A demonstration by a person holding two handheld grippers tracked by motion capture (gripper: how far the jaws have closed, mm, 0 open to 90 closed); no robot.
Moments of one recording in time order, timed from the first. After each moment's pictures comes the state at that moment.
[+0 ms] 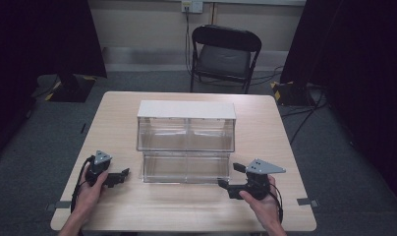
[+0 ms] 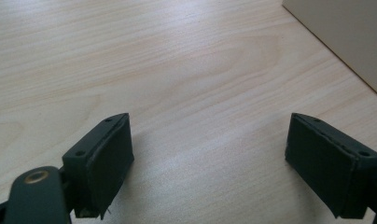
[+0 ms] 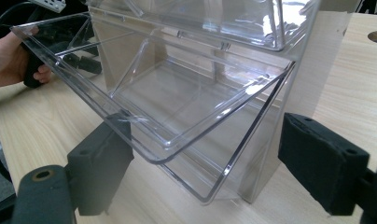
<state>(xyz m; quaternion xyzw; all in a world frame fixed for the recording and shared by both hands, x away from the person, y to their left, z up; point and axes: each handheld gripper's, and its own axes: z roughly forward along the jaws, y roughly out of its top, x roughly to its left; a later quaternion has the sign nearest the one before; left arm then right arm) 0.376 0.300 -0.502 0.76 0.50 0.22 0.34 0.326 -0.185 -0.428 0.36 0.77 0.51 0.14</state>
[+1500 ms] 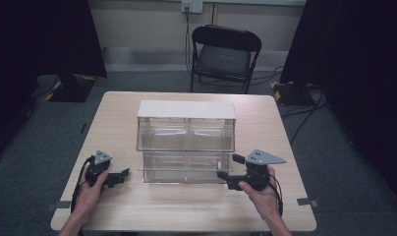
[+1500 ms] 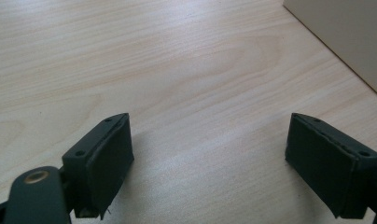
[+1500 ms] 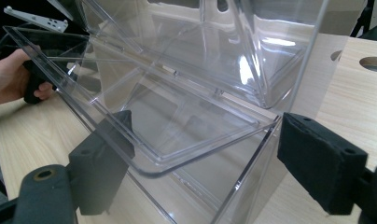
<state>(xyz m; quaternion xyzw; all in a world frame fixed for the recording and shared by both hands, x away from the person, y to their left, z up) 0.376 0.300 -0.502 0.77 0.50 0.22 0.34 0.340 -0.180 -0.406 0.35 0.76 0.52 0.15</state>
